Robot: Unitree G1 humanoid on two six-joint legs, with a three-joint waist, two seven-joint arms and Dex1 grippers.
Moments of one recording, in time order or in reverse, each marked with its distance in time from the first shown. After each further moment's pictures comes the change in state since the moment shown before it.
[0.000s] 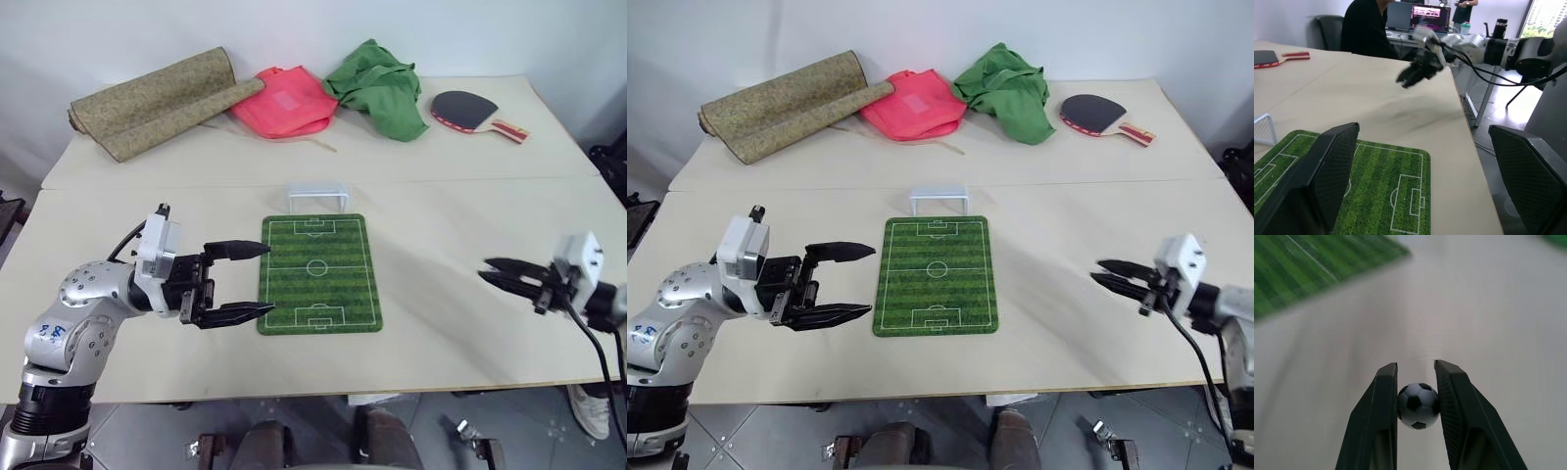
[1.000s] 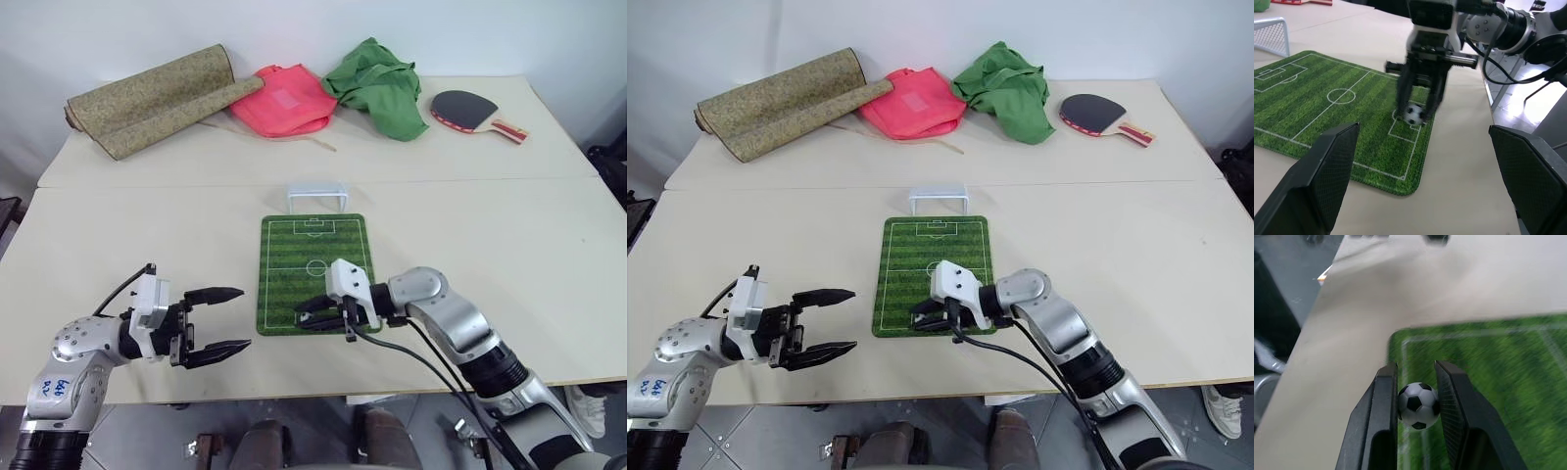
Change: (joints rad) left arm 0.264 -0.034 0.032 0.137 0.147 -0.237 -0.064; right arm -0.273 0.413 0.693 -0.271 -0.226 0.303 -0.121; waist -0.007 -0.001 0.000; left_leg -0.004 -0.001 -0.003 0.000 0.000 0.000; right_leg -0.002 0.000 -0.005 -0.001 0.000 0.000
